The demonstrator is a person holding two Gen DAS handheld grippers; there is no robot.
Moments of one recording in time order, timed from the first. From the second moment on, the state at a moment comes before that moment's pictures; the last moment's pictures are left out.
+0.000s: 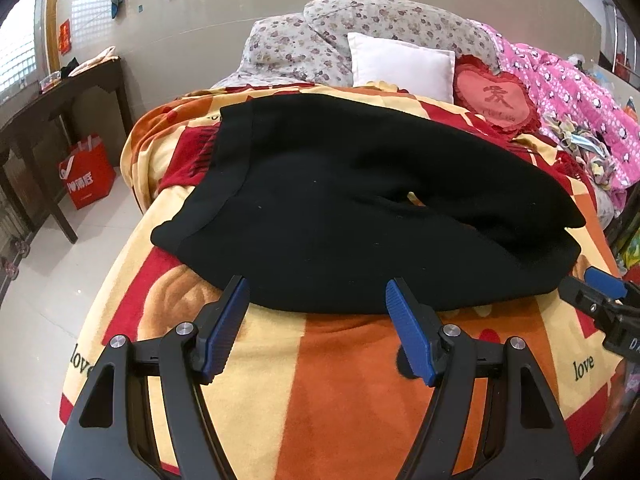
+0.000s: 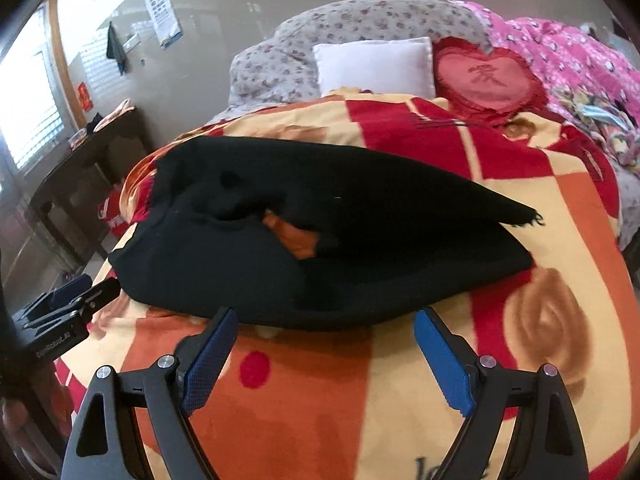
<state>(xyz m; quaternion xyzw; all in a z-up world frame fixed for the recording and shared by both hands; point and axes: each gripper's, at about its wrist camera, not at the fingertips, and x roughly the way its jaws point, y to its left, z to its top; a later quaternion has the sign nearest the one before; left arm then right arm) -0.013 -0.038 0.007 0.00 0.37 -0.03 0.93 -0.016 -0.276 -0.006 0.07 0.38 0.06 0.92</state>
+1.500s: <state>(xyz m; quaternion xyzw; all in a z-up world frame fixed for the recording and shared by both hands) 0.006 -0.019 -0.016 -0.02 0.41 0.00 0.91 0.005 -0.242 -0.032 0.07 0.42 0.08 0.90</state>
